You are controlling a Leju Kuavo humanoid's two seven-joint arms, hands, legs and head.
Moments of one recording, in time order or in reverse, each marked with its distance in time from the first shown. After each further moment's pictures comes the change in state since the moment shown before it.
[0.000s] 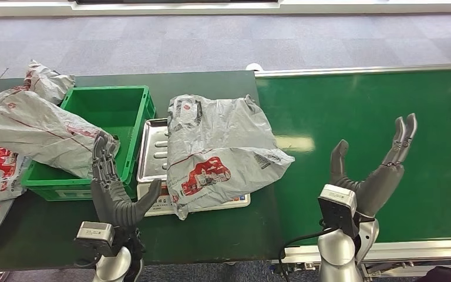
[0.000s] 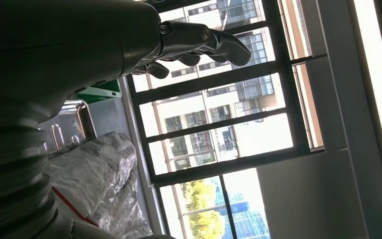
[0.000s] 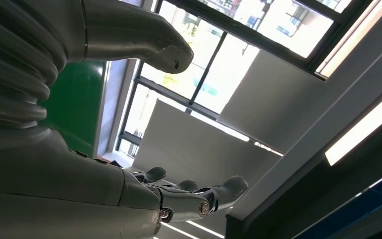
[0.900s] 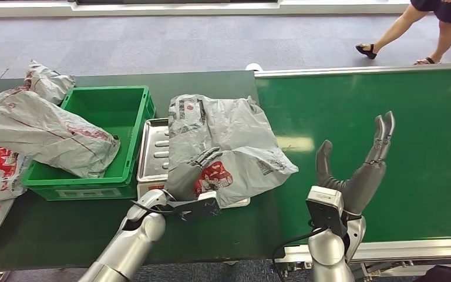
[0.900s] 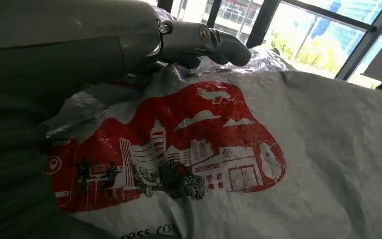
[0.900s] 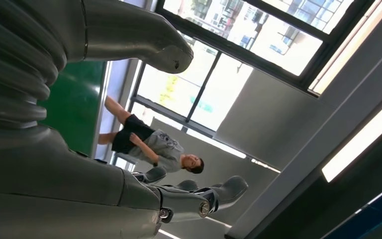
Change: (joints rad) left arm -0.414 0.043 -0.112 0.651 -0.730 -0.329 0.305; right arm -0.003 0.000 0.068 0.039 -0.026 0.000 -0.002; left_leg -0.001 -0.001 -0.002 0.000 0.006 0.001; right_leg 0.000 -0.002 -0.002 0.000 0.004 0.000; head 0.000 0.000
